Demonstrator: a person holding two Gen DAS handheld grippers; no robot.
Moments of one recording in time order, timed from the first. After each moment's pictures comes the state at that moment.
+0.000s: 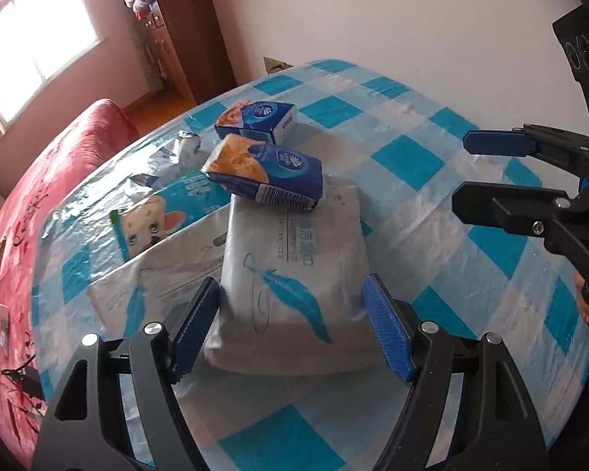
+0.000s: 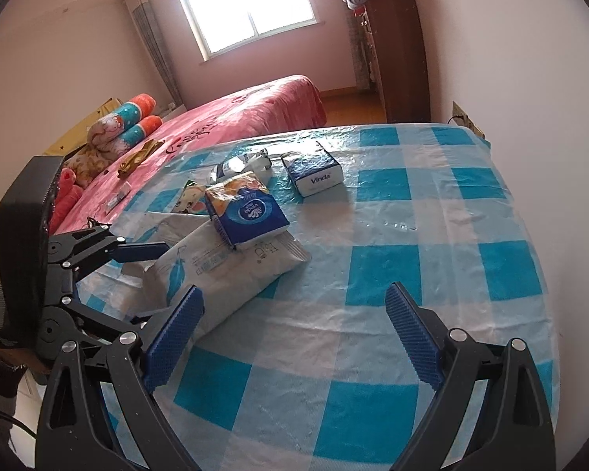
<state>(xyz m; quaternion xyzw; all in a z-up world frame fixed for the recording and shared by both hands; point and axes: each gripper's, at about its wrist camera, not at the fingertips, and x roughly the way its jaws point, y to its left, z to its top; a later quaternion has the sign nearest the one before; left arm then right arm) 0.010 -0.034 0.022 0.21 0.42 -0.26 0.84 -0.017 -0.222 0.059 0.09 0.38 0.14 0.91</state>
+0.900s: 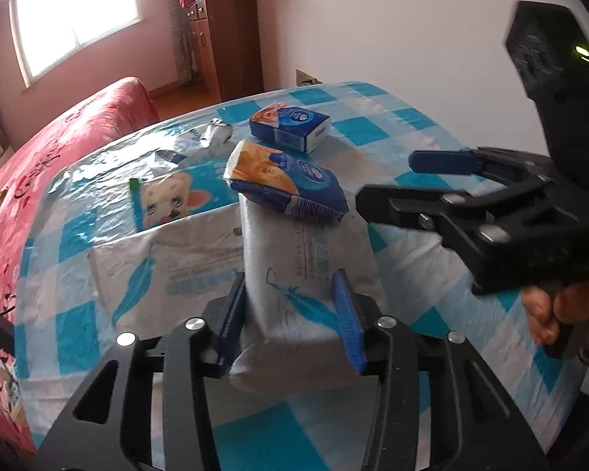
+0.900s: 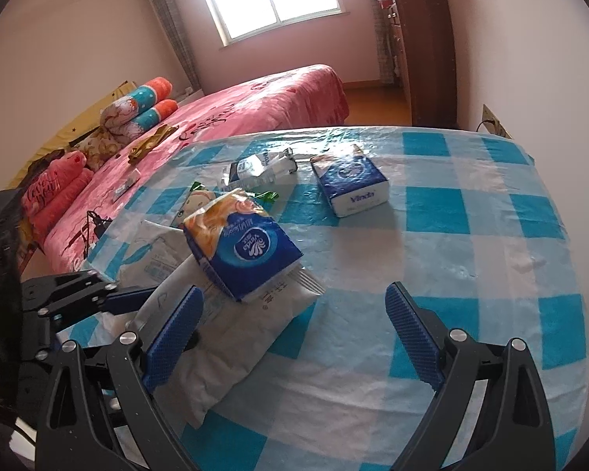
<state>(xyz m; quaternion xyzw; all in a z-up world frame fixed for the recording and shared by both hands) 0.003 -0.009 0.023 0.13 0.41 -0.22 0.87 0.038 -0.187 0.050 0.06 0.39 0.18 0.90</state>
